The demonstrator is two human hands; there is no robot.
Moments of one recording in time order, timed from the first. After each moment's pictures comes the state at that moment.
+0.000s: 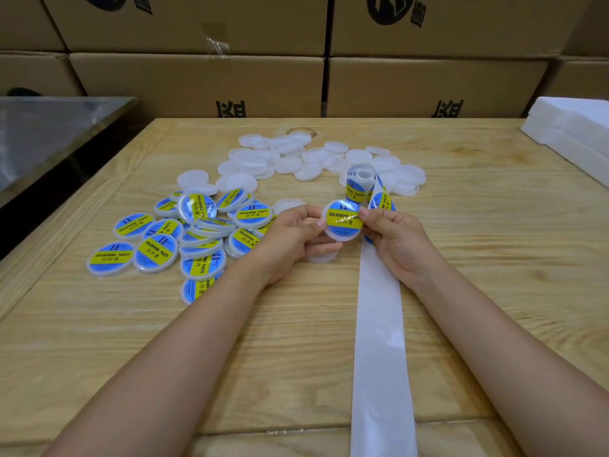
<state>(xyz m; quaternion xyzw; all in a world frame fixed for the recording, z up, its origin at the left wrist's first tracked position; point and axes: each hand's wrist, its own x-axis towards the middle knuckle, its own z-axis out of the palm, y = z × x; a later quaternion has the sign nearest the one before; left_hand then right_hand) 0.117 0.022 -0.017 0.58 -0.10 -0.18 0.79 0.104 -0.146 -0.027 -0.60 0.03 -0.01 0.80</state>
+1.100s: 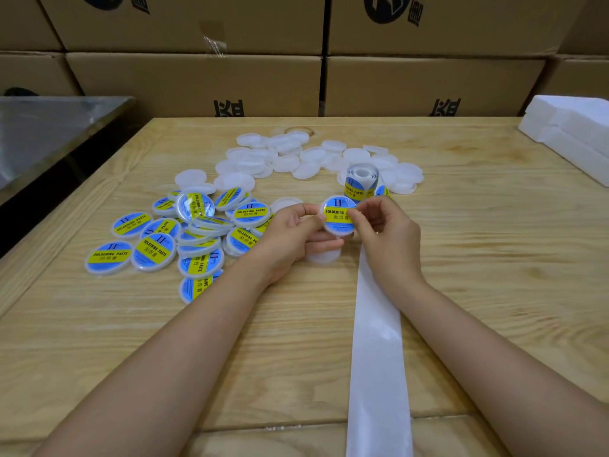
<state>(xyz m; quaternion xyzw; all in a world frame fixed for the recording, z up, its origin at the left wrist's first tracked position) 0.117 0.017 -0.016 0.57 -0.09 -0.16 0.80 0.091 -0.128 -0.031 -0.80 -0.01 -0.30 0.53</state>
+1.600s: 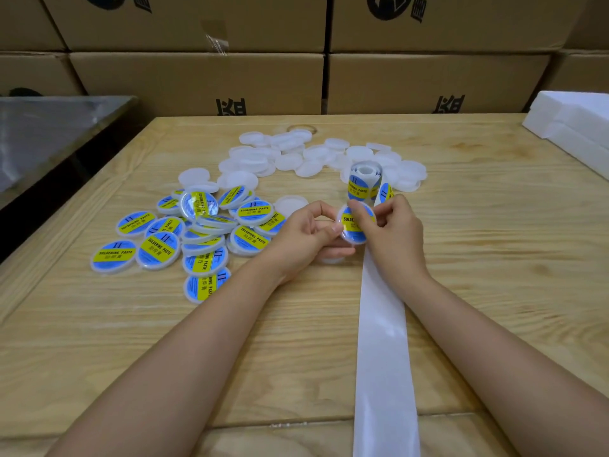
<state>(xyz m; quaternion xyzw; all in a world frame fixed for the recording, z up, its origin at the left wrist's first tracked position) 0.108 0.014 -0.018 0.62 -0.17 -0.18 0.74 0.097 -0.130 -0.032 -0.81 0.07 -0.26 0.52</state>
